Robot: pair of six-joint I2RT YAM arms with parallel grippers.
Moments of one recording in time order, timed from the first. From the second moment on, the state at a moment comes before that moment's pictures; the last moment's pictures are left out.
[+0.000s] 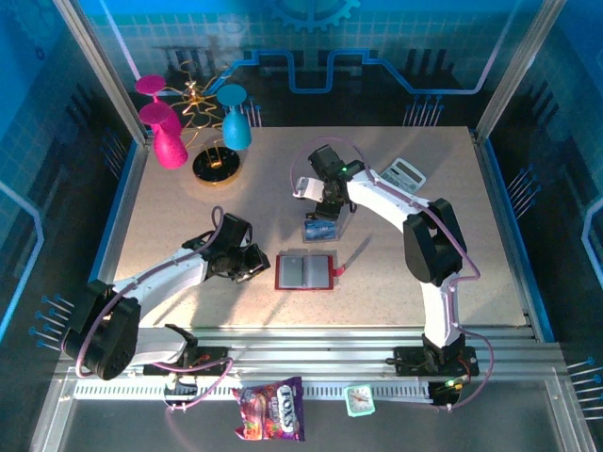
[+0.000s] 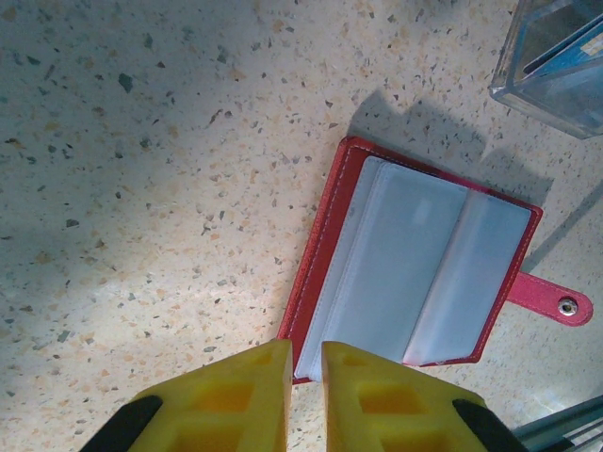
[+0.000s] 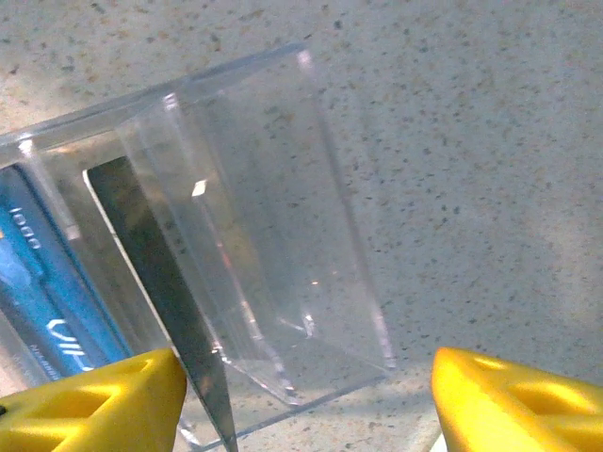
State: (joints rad) left arm -0.43 1.29 0.65 -0.43 0.30 -0.95; right arm 0.57 2.04 1.68 -0.76 0.15 -0.80
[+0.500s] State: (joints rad) left arm -0.43 1.29 0.64 -0.44 0.30 -0.95; right arm 0.57 2.05 1.71 -0.69 0.19 -0.80
